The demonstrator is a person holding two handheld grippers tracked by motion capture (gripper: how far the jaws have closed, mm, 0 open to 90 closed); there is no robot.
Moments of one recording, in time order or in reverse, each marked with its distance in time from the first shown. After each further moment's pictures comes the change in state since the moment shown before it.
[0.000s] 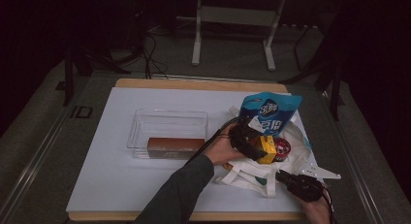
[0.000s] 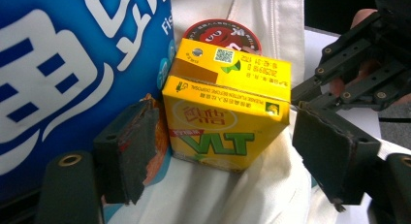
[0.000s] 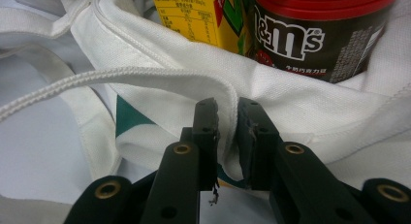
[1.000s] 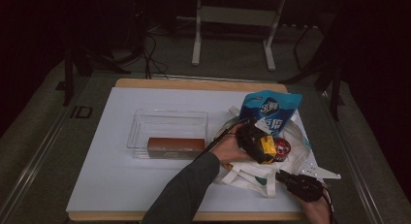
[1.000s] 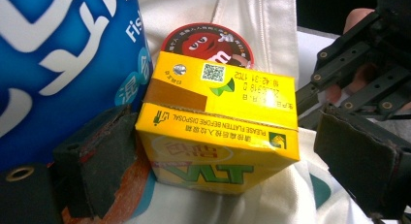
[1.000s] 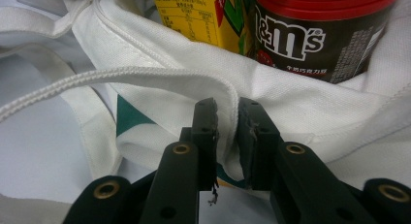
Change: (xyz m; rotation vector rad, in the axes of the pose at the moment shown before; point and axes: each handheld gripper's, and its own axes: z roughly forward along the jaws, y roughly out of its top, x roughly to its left) left arm 0.002 0.006 0.025 -0.003 -0.079 0.028; right arm 0.000 0.000 0.000 0.001 0.000 -0.002
